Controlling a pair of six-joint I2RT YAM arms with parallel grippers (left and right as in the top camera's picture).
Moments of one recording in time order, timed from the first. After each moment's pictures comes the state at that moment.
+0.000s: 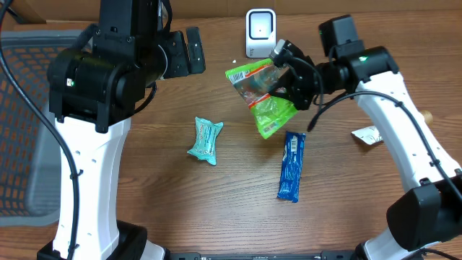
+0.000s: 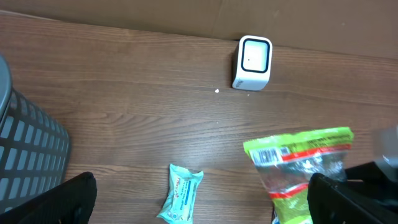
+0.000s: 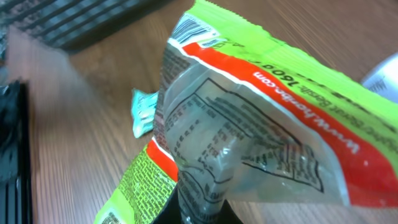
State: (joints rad) left arm -0.29 1.68 2.35 -1.47 -0.10 -0.36; right arm 0.24 1.77 1.65 -1.01 -0.76 -0.71
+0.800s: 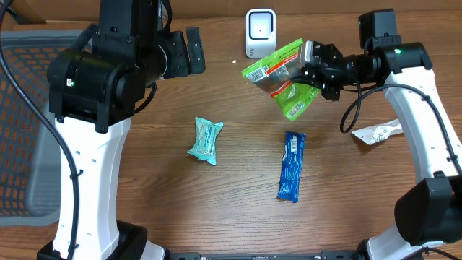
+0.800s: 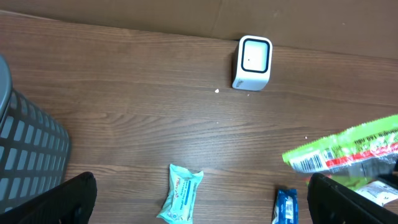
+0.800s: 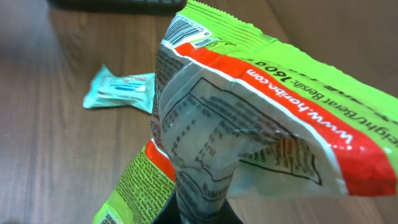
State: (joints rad) left arm -0.29 1.68 2.35 -1.47 -0.10 -0.36; right arm 0.09 1.77 1.65 -0.97 -0.89 -1.23
